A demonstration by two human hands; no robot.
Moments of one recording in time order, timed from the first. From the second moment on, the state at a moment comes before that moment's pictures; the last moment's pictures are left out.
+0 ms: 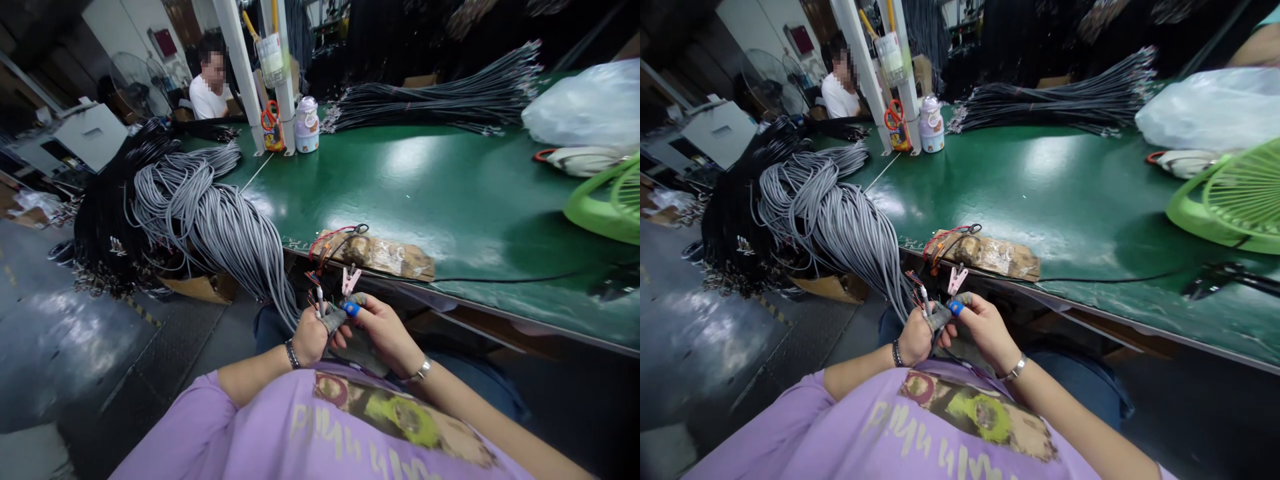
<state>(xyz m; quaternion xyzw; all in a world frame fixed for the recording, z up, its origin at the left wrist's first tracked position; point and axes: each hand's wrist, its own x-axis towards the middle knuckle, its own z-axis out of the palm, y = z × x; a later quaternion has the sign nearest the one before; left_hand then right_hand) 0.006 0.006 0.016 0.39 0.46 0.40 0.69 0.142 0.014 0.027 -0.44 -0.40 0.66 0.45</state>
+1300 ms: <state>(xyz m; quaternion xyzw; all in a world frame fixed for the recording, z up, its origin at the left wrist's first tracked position) 0.017 0.011 0.029 0.34 0.45 0.45 0.70 0.138 0.058 0.022 -0.37 -0.19 0.78 0.48</state>
